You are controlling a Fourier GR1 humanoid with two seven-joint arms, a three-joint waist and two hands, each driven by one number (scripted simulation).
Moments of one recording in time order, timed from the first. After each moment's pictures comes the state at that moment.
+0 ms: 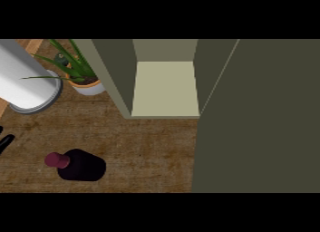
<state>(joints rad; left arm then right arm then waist) 0.30 0.41 0.28 -2.15 1.01 -0.36 0.37 0.00 -0.17 0.10 -2.44 -0.17 0.04 0.51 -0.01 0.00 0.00</state>
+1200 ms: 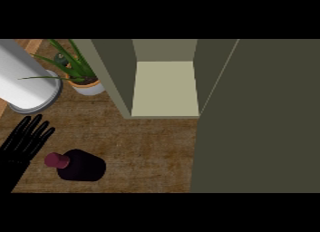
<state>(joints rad) 0.16 0.22 0.27 -1.66 0.60 -0.63 0.12 -0.07 -0.16 0.10 -2.47 -0.16 0.03 0.62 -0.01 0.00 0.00</state>
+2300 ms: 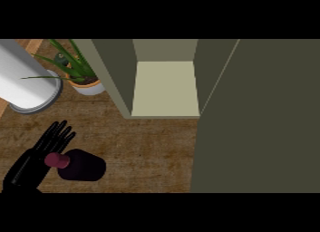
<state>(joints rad) 0.07 0.18 0.25 -1.32 0.35 -0.77 -0.15 -0.09 -0.14 0.06 -2.48 -0.14 0.07 0.64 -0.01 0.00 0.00</state>
